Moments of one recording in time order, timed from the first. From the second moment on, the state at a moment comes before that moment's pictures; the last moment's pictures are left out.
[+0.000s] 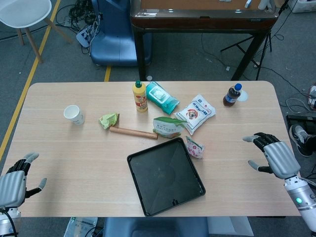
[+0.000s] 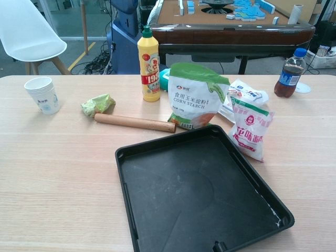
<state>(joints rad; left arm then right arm) -0.04 -1.19 -0.08 -1.80 1.38 1.54 0.20 0.27 -0.98 0.06 -1.63 -1.62 1.32 0.19</state>
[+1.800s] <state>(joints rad) -0.01 -1.18 -0.06 -1.78 1.40 1.56 0.13 0.68 -1.19 0.14 -1.70 -1.24 0.83 -0.23</state>
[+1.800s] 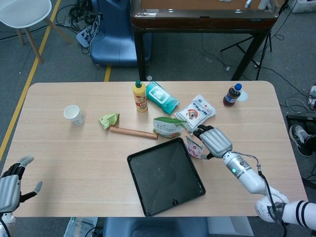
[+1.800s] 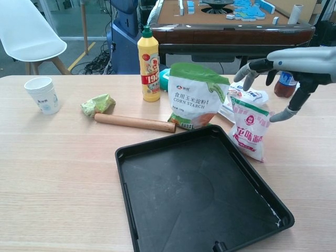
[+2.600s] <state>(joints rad) 0.00 -1.18 -0.06 -1.78 1.39 1.55 0.14 0.76 -1.31 0.10 -1.46 -1.34 0.75 -0.07</state>
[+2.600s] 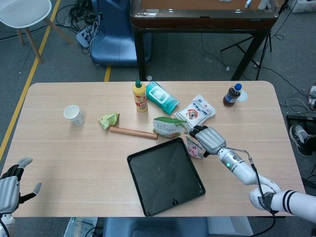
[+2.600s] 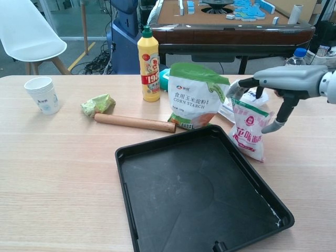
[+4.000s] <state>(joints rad) 0.00 -1.18 -0.07 -1.75 1.38 1.53 0.09 0.65 -1.49 0.17 -1.41 -1.12 1.00 -0.22</state>
